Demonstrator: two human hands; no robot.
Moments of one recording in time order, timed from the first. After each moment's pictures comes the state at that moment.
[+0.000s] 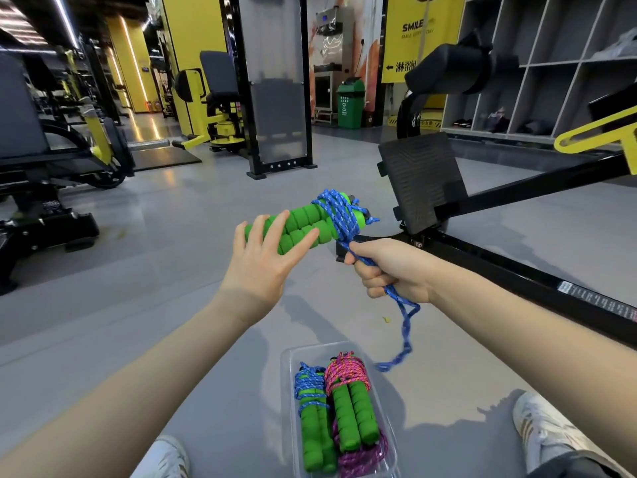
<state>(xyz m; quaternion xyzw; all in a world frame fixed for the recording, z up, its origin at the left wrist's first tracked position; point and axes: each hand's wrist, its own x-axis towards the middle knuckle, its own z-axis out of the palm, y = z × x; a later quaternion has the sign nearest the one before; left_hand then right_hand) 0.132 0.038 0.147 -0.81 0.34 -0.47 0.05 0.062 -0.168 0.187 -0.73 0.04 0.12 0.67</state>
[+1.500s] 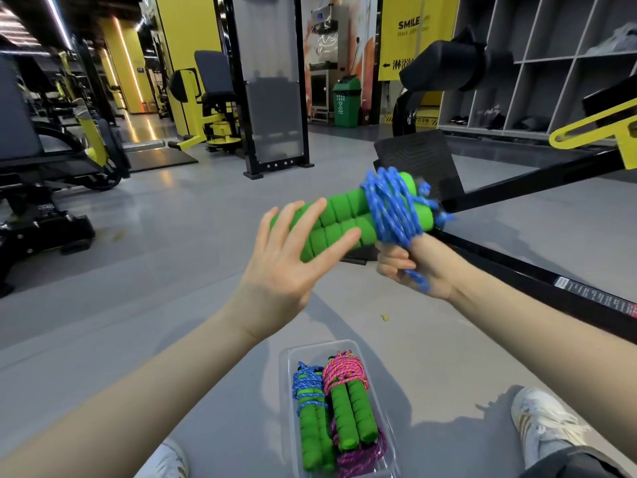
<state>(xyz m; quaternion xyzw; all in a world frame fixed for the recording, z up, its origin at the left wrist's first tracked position) 0.095 0.013 0.167 -0.73 0.45 -0.52 -0.05 0.064 -0.212 0.172 -0.56 -0.01 0.04 0.83</state>
